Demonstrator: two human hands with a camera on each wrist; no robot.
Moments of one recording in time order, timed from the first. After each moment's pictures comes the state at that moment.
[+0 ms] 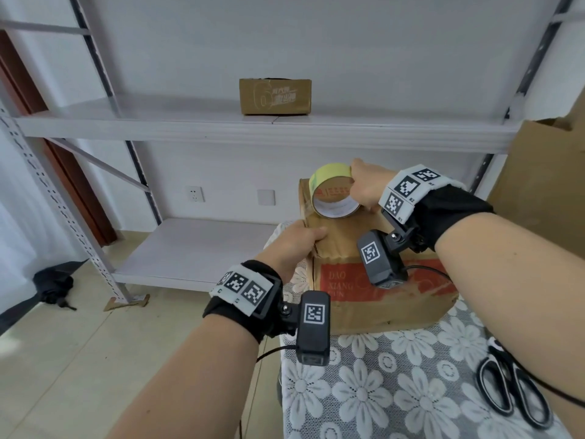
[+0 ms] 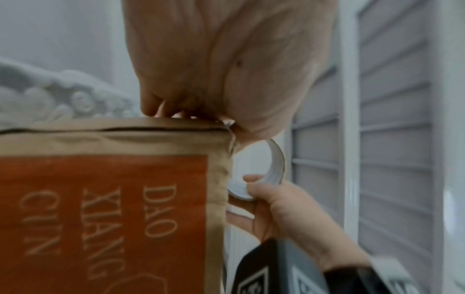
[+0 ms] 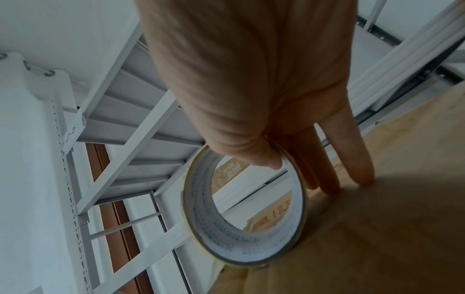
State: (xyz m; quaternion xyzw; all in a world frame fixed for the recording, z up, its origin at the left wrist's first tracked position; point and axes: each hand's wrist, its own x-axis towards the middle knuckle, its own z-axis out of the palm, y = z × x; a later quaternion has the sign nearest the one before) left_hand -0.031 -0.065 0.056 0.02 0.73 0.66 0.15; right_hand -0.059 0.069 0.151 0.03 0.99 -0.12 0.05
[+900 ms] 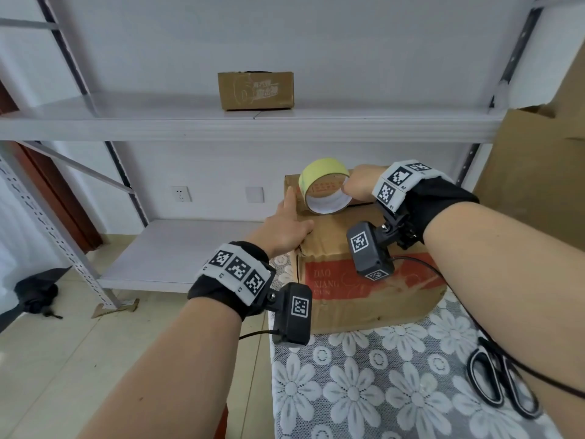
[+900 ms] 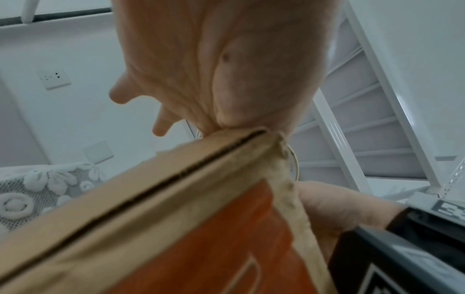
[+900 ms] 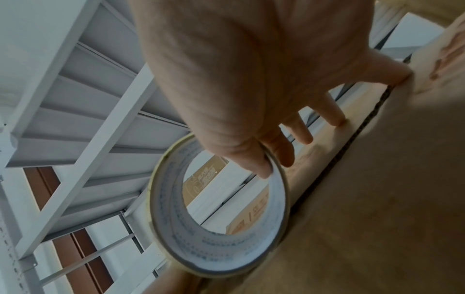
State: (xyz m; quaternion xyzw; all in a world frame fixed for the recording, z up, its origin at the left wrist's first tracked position) left_hand -0.064 -0.066 0.064 0.13 0.90 0.40 0.11; right_hand -0.080 0.102 0.127 0.06 0.97 -0.23 0.05
